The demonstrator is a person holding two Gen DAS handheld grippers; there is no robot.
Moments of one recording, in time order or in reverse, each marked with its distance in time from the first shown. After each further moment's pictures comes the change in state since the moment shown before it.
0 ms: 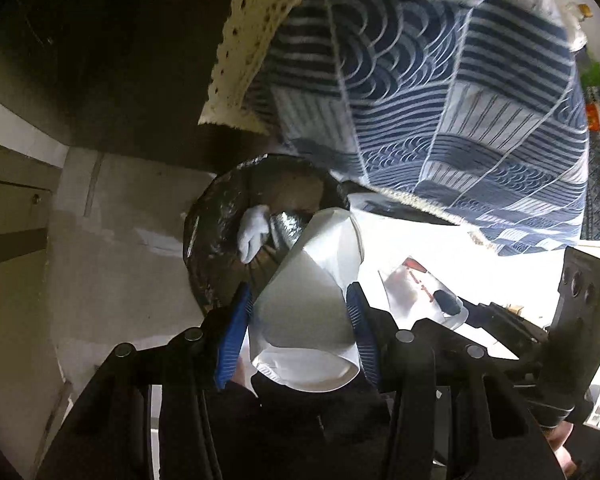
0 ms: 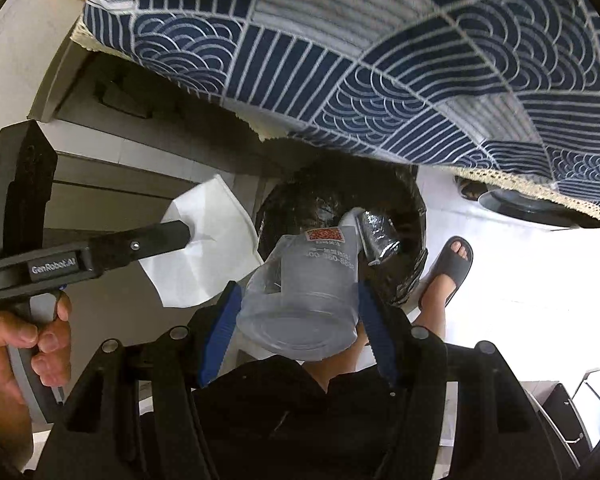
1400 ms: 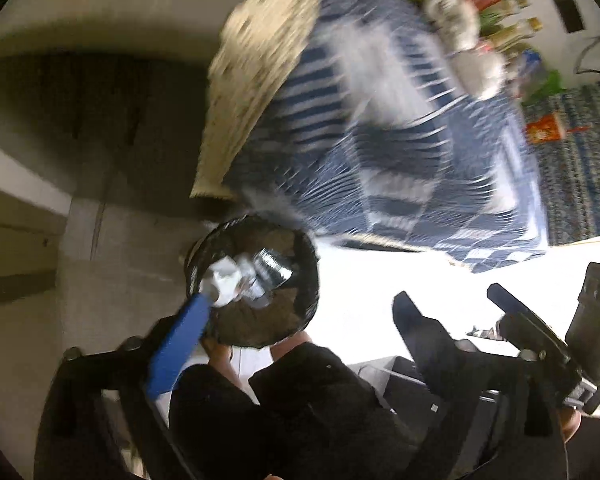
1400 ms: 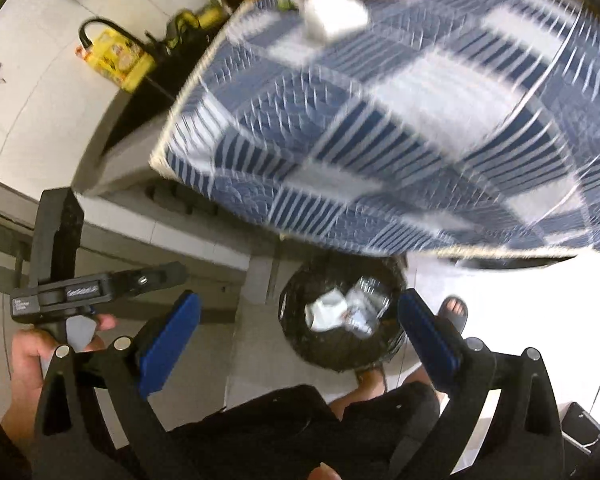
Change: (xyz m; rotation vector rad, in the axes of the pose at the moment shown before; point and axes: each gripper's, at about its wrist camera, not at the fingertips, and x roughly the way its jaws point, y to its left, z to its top) left arm -0.106 -0.041 0.014 0.082 -0.169 -0.038; right arm -0.144 0.015 0.006 0.031 -0.339 0.018
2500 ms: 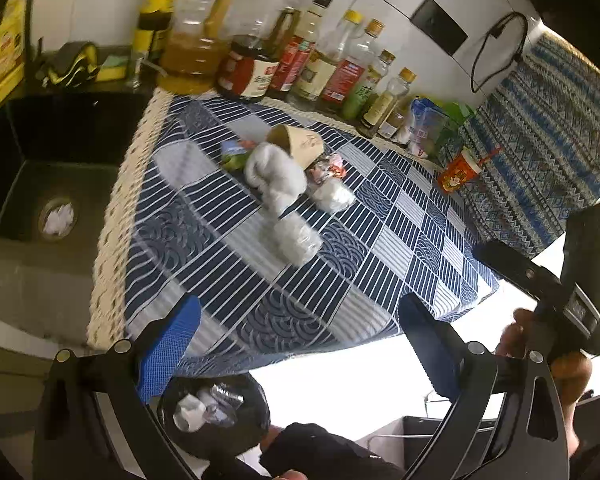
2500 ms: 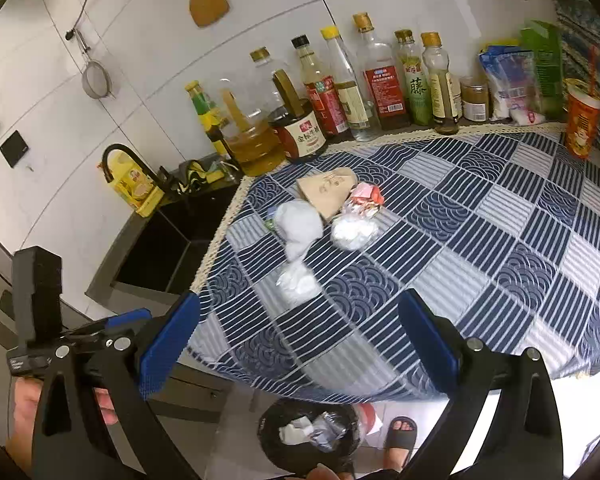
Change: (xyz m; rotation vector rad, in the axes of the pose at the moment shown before) left arm -0.079 -0.153 0.080 0.281 -0.327 -0.060; right arm -0.138 -0.038 0.137 -0.068 -0.366 -0.006
